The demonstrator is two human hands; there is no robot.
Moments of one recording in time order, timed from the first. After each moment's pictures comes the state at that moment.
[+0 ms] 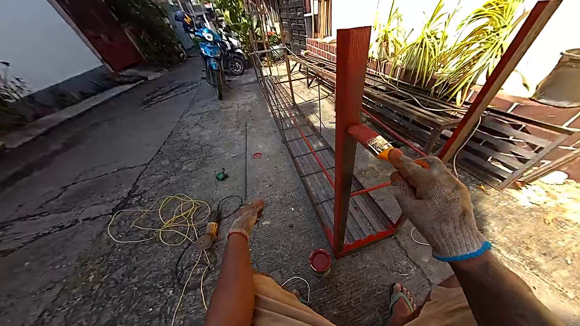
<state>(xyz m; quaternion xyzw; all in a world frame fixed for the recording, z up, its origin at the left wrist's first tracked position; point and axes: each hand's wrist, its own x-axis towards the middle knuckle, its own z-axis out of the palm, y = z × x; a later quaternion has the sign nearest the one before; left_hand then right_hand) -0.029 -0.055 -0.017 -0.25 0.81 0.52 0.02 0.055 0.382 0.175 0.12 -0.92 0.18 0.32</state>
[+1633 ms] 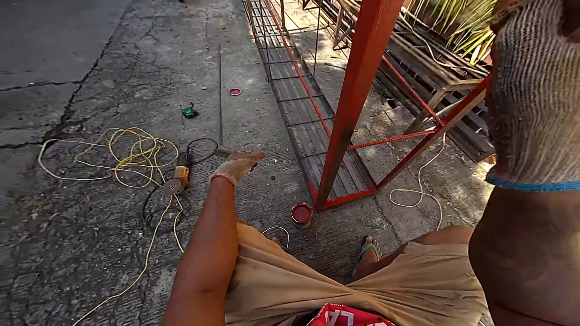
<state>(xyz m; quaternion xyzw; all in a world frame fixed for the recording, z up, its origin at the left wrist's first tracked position) -0.035 -0.028 -0.022 -0.13 0.90 0.40 0.12 0.025 0.377 0.255 0.09 -0.90 0.17 0.39</state>
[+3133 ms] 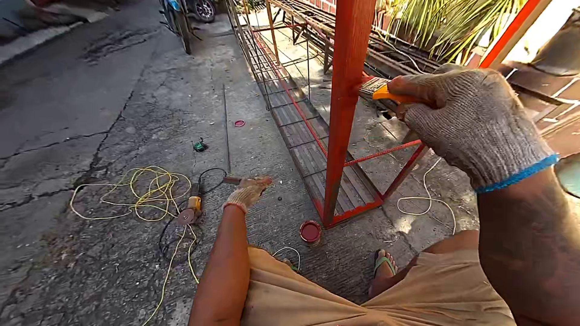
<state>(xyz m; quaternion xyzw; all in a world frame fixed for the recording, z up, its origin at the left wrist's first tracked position) -0.024 -0.011 -0.010 -0.12 0.91 0.39 0.11 0.034 0.381 0.247 0.15 -0.96 0.15 0.19</state>
